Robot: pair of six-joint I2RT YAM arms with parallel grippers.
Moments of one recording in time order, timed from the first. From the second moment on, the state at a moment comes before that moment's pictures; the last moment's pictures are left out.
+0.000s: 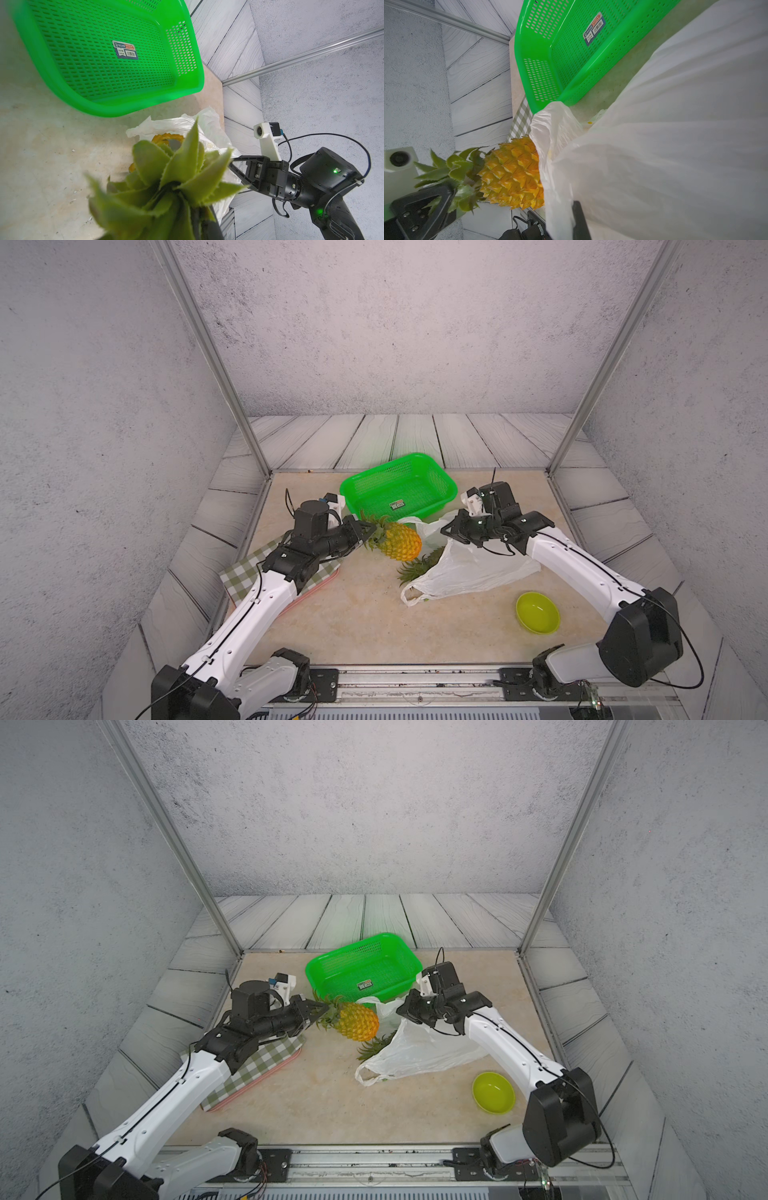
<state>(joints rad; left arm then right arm) -0.38 1.07 0.90 -0.29 0.47 -0.96 0.45 1.42 1.17 -0.55 -0.48 0.78</state>
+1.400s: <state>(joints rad) -0.75 1.48 0.67 0.50 0.35 -1.37 0.49 1.53 1.21 -0.61 -0.42 0.73</state>
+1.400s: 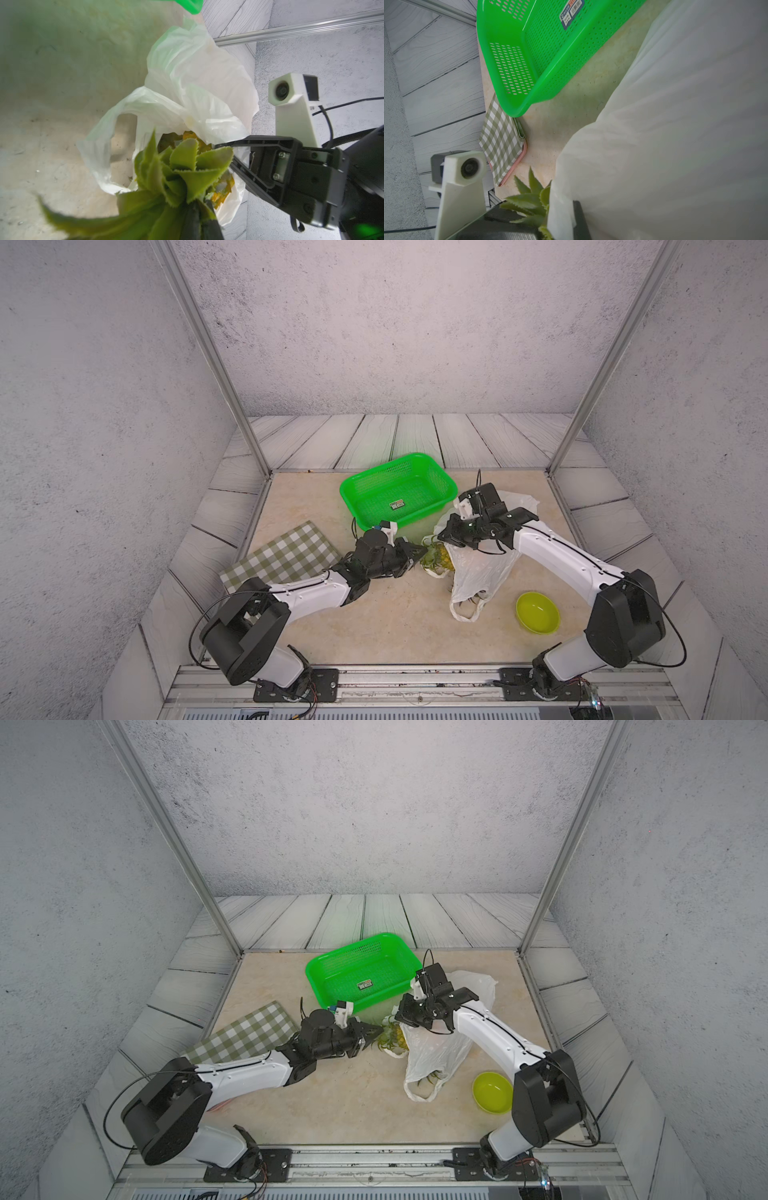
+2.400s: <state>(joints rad) -0.51 1.05 0.82 -0.01 0.29 -1.13 0.61 1.44 1.38 -0.35 -0.57 1.22</state>
